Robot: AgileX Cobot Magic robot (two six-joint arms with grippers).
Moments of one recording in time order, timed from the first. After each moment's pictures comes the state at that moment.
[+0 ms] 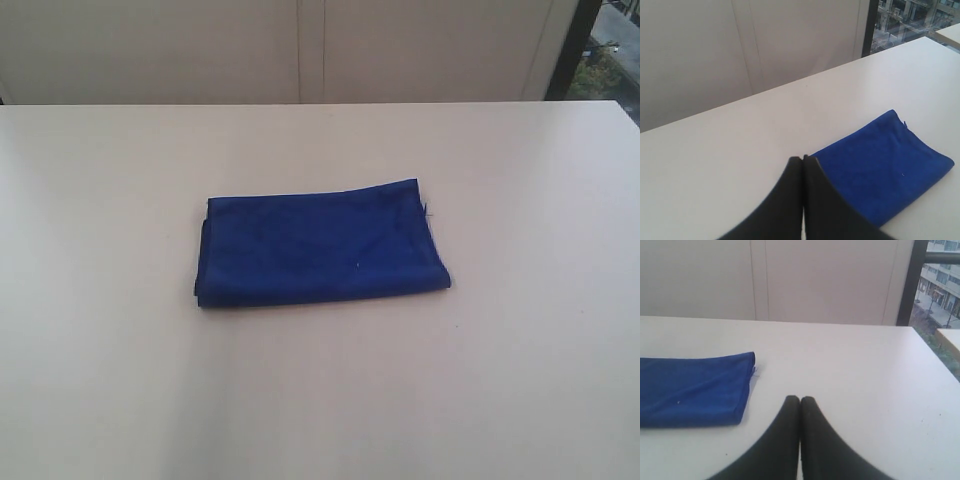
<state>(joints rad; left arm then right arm) -0.17 0.83 -0.88 -0.62 0.55 0.68 0.10 0.00 -0.02 0.04 0.23 -0.01</state>
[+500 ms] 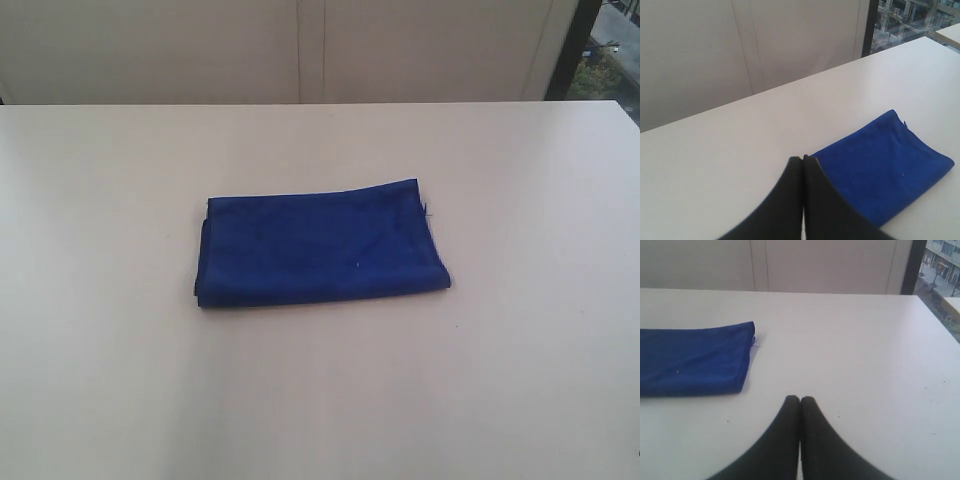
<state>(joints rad) -0.17 0.83 -0.88 -0.62 0.55 0.68 0.10 0.00 0.00 0.04 0.31 0.00</state>
